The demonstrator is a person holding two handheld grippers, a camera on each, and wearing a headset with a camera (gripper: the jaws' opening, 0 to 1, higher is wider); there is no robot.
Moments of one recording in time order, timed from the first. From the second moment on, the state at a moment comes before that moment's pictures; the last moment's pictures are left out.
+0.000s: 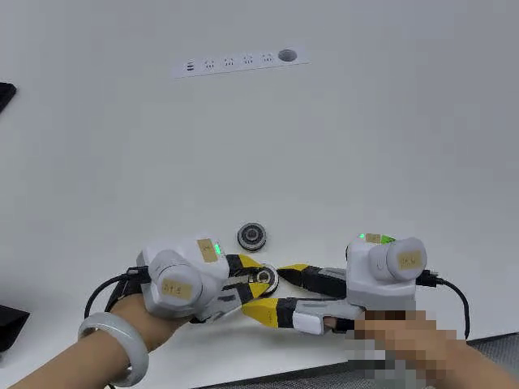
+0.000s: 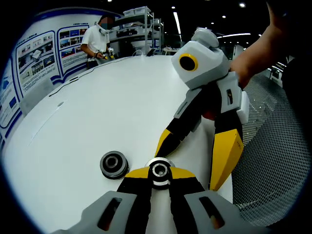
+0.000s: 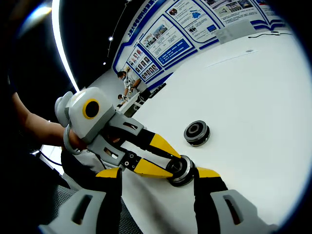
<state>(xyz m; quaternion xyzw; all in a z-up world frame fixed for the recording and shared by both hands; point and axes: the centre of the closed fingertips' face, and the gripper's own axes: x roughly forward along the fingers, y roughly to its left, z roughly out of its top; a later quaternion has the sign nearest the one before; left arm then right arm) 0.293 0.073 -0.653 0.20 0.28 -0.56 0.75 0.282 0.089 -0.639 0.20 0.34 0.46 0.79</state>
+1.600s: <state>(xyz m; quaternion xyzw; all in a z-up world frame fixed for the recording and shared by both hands) 0.295 0.074 -0.653 0.19 0.28 -0.56 0.76 0.284 0.086 -0.633 0.23 0.35 0.46 0.78</state>
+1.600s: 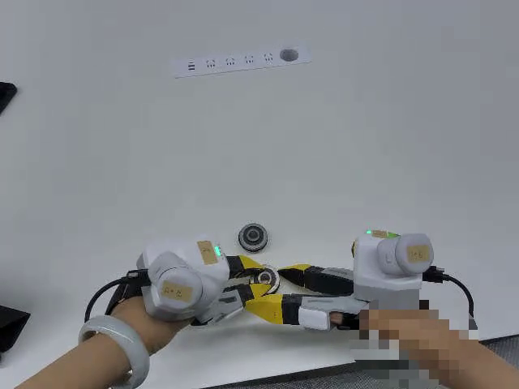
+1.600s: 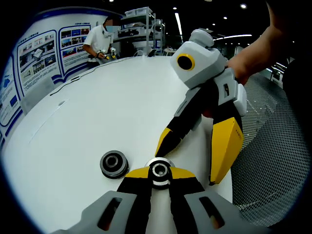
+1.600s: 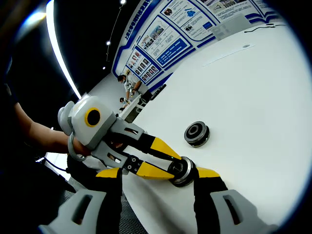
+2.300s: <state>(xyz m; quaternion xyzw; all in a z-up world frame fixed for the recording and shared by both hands) 0.295 0.073 -0.654 0.19 0.28 -0.56 0.76 0.282 0.075 -0.634 0.27 0.37 0.44 0.77</state>
